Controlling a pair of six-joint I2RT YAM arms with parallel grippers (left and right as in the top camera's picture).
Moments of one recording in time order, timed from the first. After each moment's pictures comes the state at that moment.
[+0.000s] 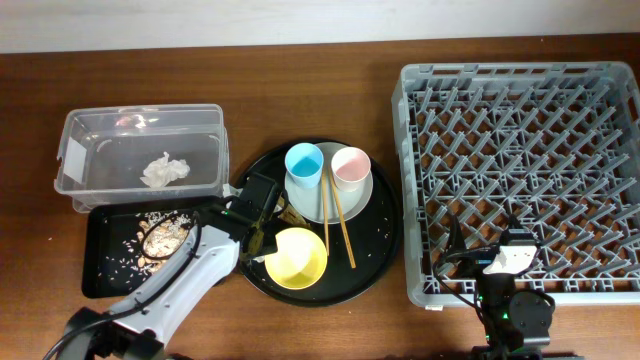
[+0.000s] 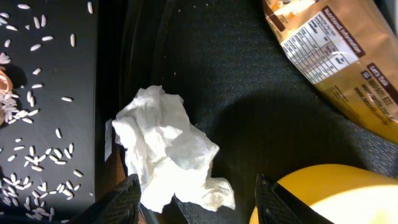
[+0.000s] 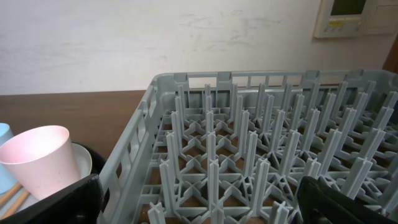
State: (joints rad) left arm -0.45 1.49 0.85 -0.73 -0.19 -0.60; right arm -0.01 0.01 0.01 -0.07 0.01 0.04
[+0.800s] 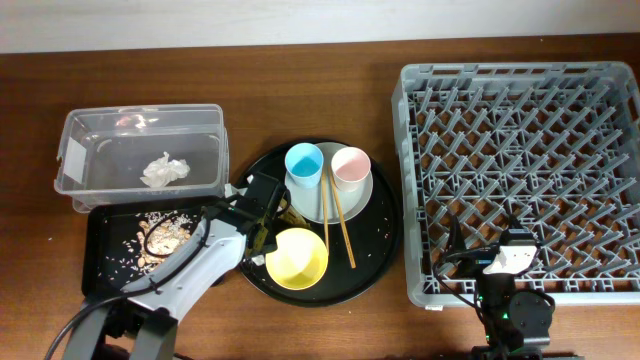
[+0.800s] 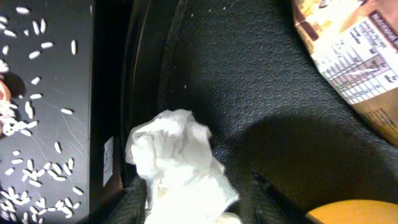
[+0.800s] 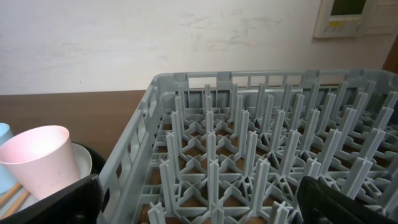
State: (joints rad) left arm -0.45 1.57 0.84 -0.69 -0.24 -0.61; right arm -0.01 0.01 0.01 -0.07 0.01 0.04
